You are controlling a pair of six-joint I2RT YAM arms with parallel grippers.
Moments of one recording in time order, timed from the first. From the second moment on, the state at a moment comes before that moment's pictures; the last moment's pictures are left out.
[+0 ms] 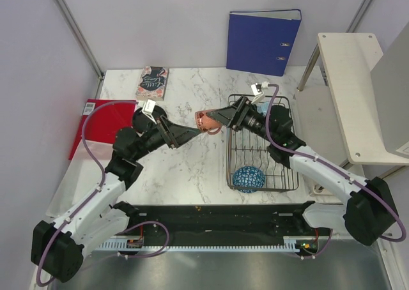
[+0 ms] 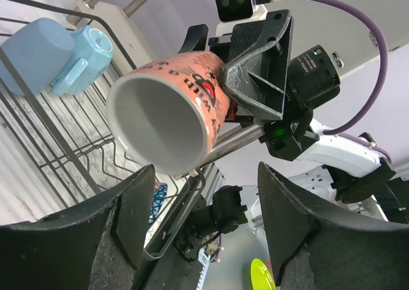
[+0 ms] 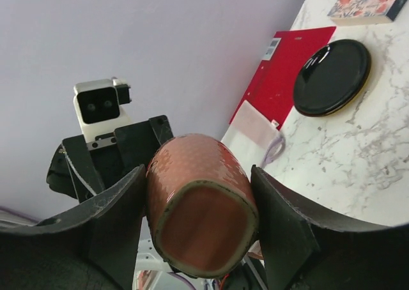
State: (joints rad) left arm -0.46 0.87 0.57 0.46 0.55 -1.00; right arm 0.59 1.22 0.82 0.47 -0.36 1.03
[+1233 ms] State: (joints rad) left arm -0.43 1.14 1.04 -0.39 0.23 -0.70; right arm 0.71 1.13 1.07 -0.24 0.32 0.65
